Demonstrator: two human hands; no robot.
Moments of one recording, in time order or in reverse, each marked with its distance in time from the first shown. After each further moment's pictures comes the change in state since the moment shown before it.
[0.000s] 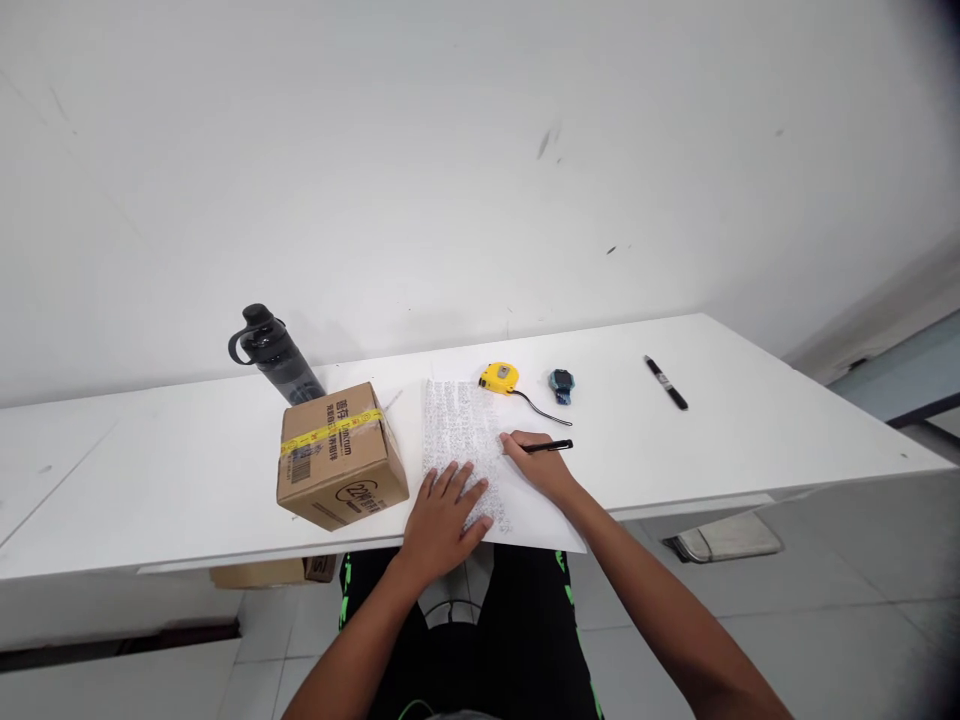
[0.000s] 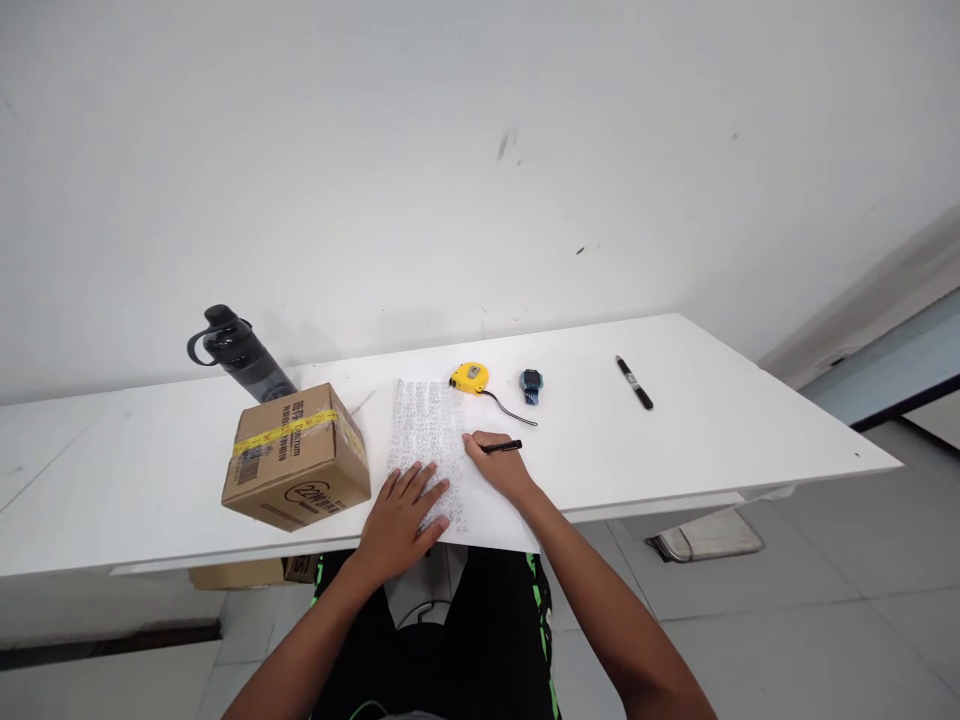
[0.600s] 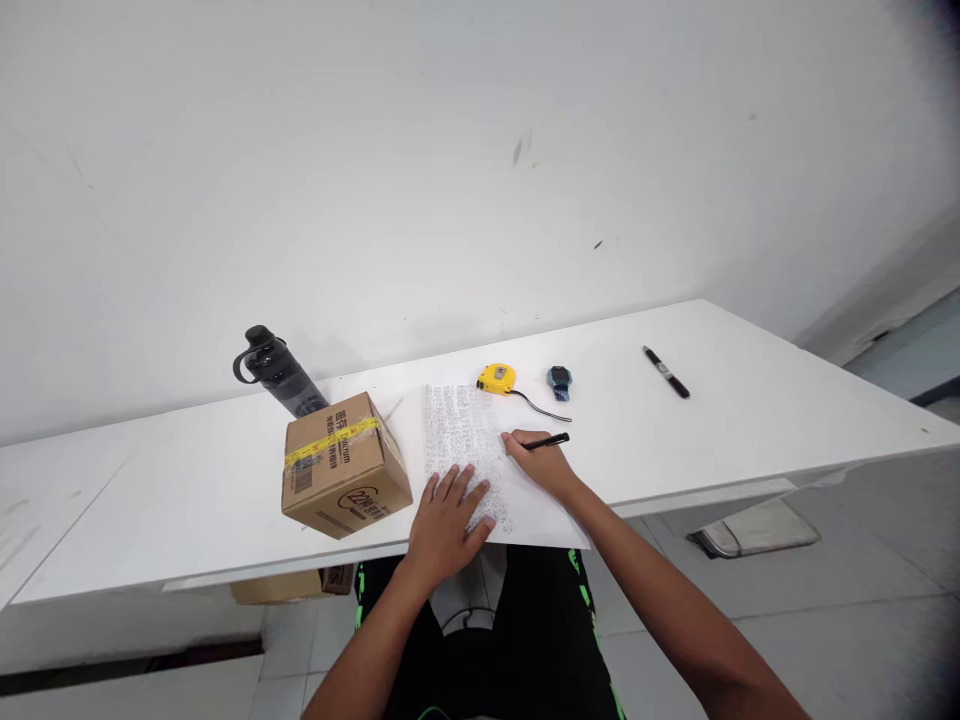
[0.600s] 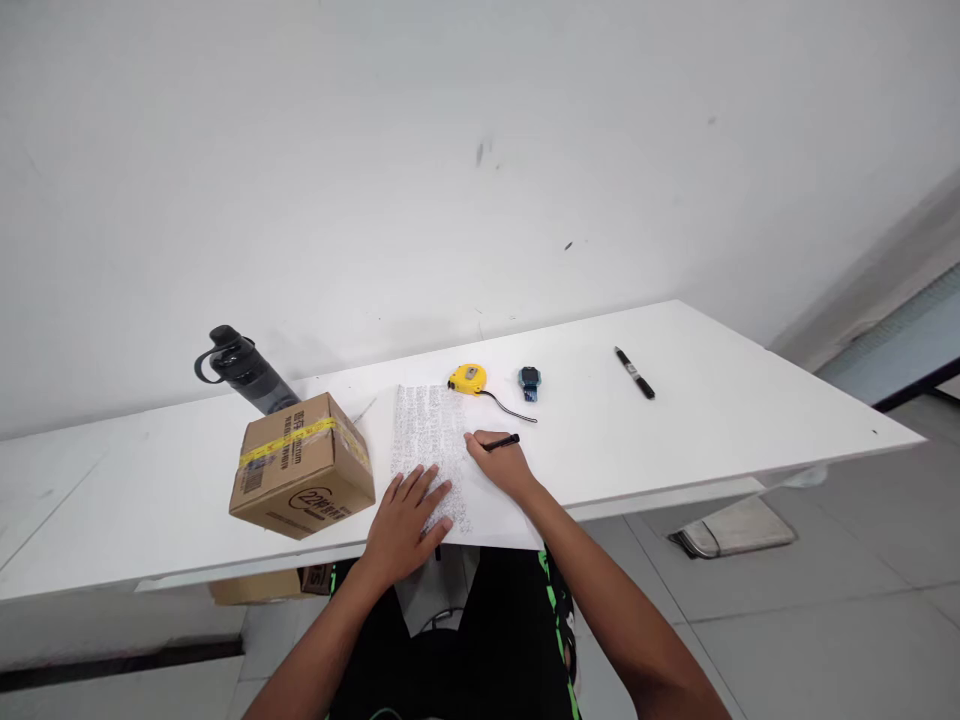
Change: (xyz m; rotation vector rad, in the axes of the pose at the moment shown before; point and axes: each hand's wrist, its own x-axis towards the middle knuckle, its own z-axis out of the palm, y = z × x) left_hand 0.000 -0.001 0.000 0.067 -0.009 0.019; right_hand 0.001 -0.002 -0.002 -0.032 0.028 0.000
